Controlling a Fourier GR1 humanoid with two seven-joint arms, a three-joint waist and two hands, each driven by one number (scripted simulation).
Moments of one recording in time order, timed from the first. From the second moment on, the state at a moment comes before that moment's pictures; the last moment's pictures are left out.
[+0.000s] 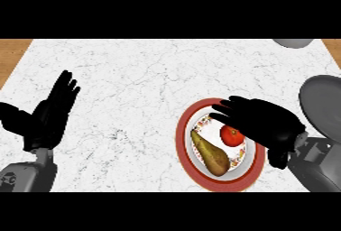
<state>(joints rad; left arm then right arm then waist) -0.16 0.29 -0.03 -1.58 0.23 0.18 0.21 -0.46 -0.56 0.46 -1.76 0.90 0.78 -0.09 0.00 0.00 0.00</state>
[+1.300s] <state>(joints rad) -0.17 0.21 0.03 -1.58 0.14 0.13 0.24 -0.48 -0.30 0.43 -1.33 1.21 0.58 -0.27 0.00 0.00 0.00</state>
